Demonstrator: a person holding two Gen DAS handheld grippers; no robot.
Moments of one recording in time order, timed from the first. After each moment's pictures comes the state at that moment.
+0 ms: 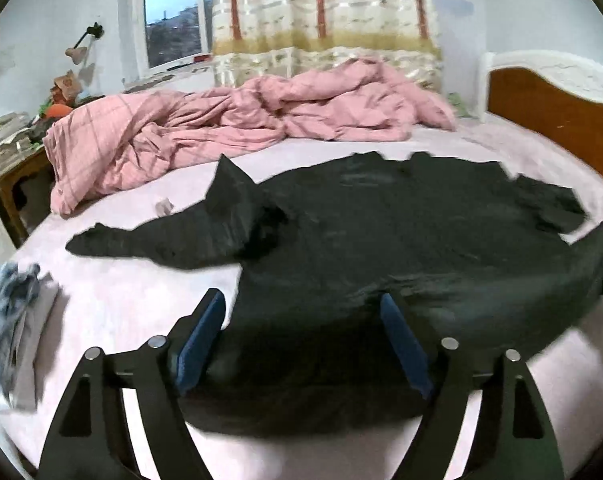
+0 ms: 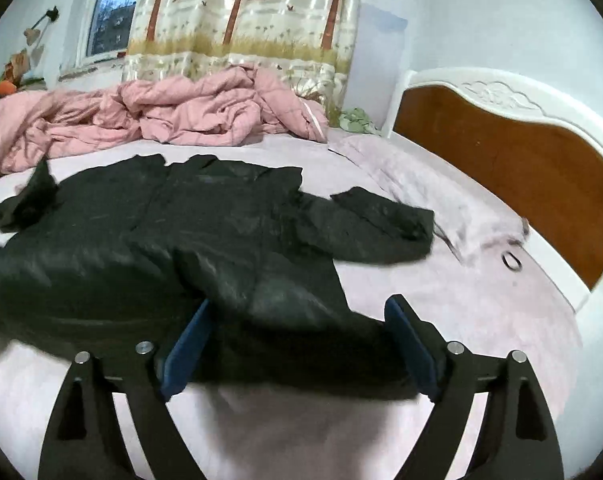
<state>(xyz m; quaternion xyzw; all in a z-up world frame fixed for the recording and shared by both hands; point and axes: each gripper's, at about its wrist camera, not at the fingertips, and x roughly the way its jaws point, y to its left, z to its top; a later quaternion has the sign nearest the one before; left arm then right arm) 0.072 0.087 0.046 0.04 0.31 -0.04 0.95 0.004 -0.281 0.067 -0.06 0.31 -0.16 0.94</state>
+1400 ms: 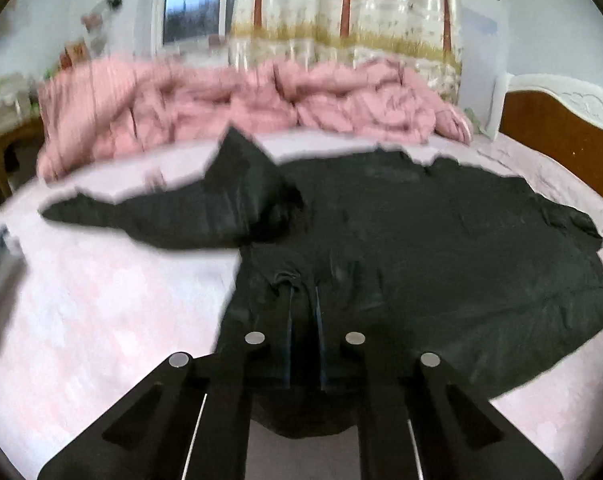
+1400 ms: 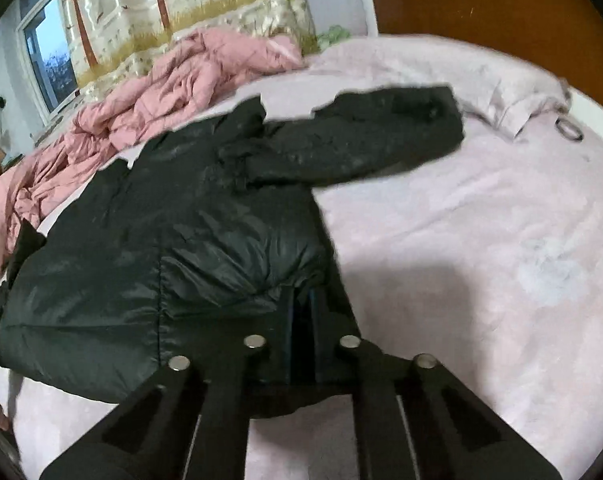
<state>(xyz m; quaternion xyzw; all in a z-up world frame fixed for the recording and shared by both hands) 0.100 0.111 0.000 -0.01 0.28 -0.04 0.96 0.043 -0.391 -0.013 0.14 0.35 -0.12 0.92</state>
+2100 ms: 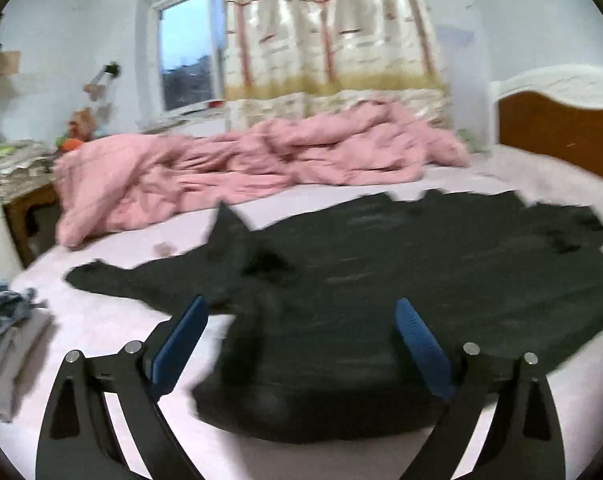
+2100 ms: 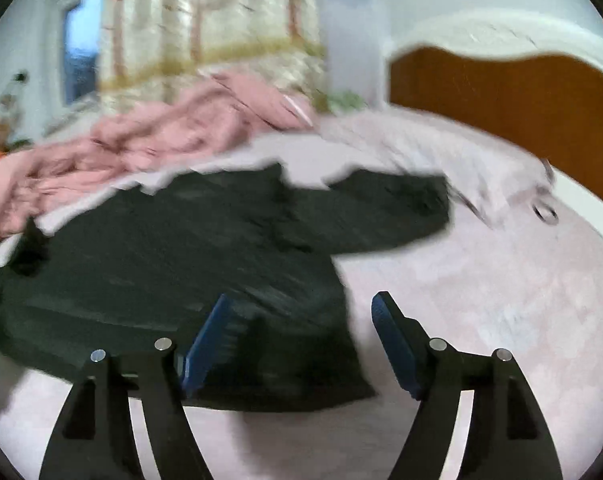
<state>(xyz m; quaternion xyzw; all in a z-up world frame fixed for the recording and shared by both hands) 0.075 0.059 0.027 0.04 0.21 -0.04 0.98 0.013 -0.332 0.040 0.05 0.27 -0.12 0.95</state>
